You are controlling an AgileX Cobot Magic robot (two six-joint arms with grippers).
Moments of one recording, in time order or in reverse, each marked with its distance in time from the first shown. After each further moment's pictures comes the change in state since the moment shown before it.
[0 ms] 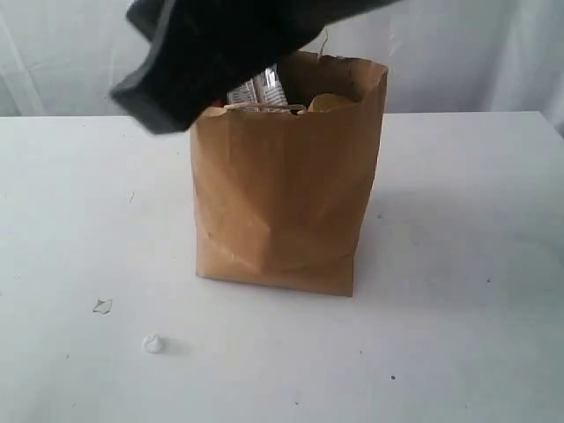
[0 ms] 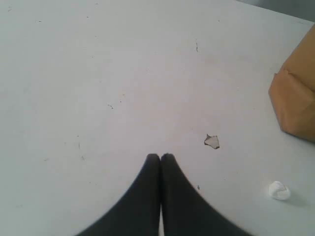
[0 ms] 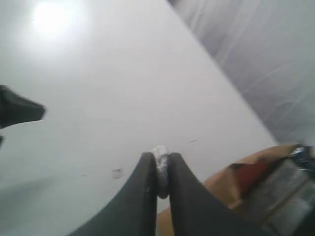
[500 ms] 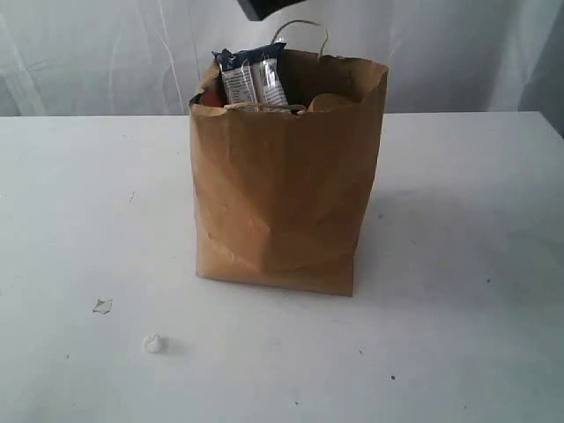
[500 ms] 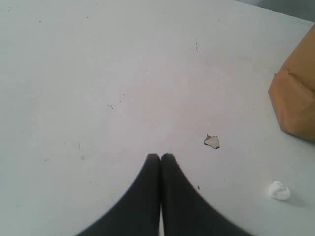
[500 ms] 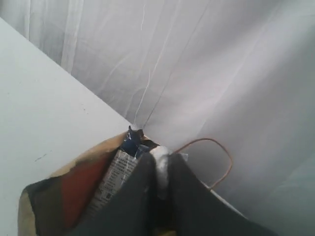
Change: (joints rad) left arm 0.000 0.000 0.000 0.000 0.000 0.000; right arm -0.259 0.149 0.000 -0.569 -0.223 0.517
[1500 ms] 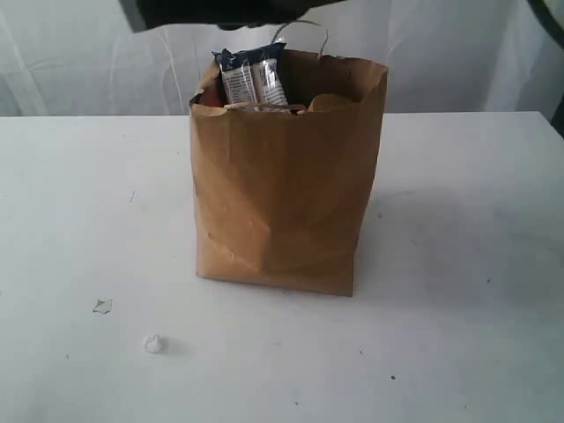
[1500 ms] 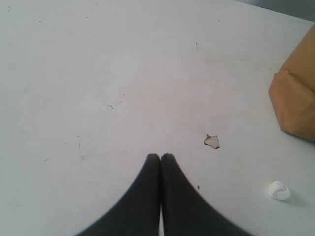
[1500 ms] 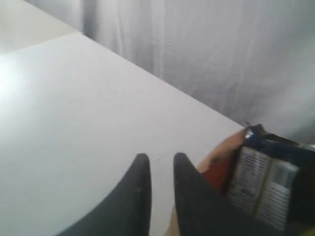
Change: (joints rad) left arm 0.000 0.000 0.000 0.000 0.000 0.000; right arm 0.164 -0.029 0.000 0.328 0.030 -0.016
